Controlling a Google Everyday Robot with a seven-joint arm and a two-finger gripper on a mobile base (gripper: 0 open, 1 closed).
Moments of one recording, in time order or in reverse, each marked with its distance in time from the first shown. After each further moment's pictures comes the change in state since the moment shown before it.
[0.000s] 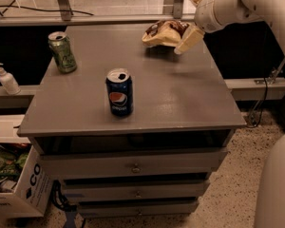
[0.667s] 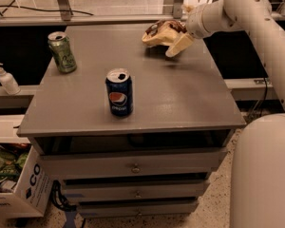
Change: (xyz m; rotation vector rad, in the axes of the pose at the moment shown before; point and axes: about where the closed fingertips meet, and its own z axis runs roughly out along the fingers) arm 0.021 -0.003 0.056 -0.003 -0.019 0.100
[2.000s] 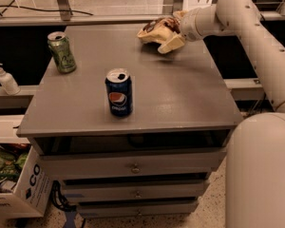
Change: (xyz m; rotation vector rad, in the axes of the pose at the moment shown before) arm -0.004 0.001 0.027 0.003 -0.050 0.084
